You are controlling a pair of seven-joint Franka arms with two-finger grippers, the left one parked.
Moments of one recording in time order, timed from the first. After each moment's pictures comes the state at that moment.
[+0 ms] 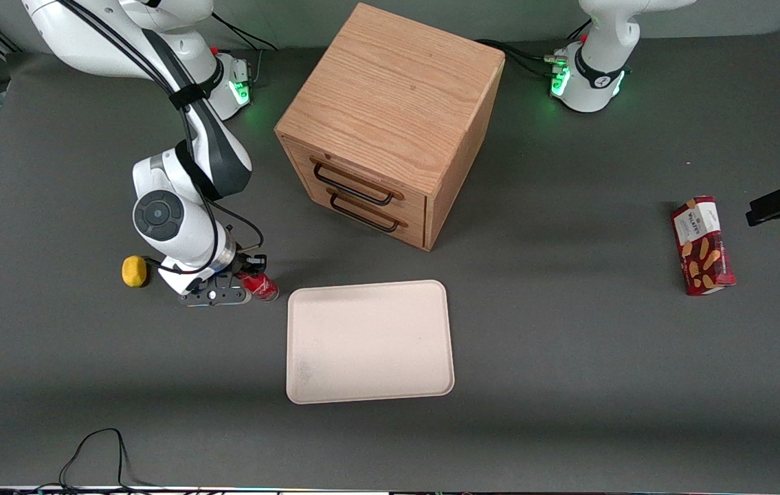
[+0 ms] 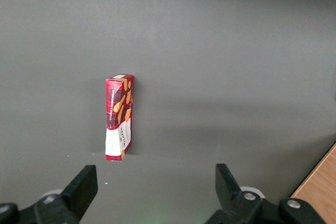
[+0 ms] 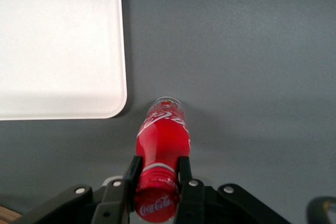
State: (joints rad) arm 0.19 0.35 0.15 -1.91 -0.07 2.20 0.36
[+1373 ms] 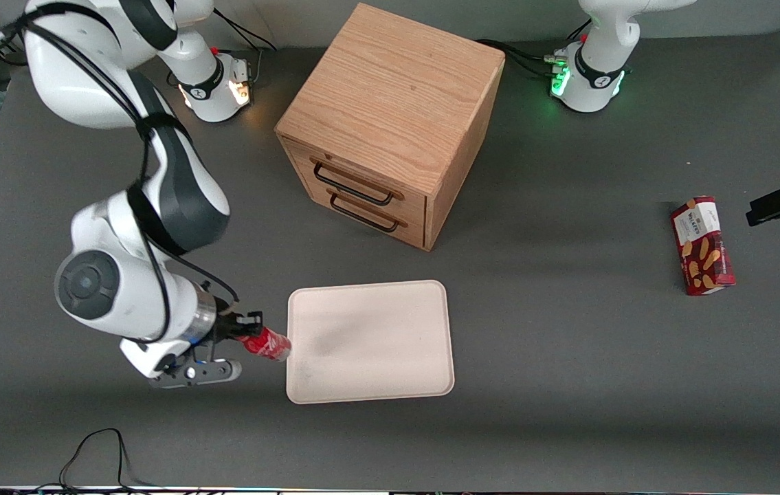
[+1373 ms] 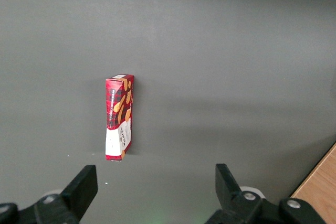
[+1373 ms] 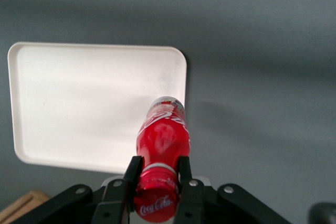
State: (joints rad) arm 0.18 0.83 0.24 -0.91 -0.08 1.75 0.27
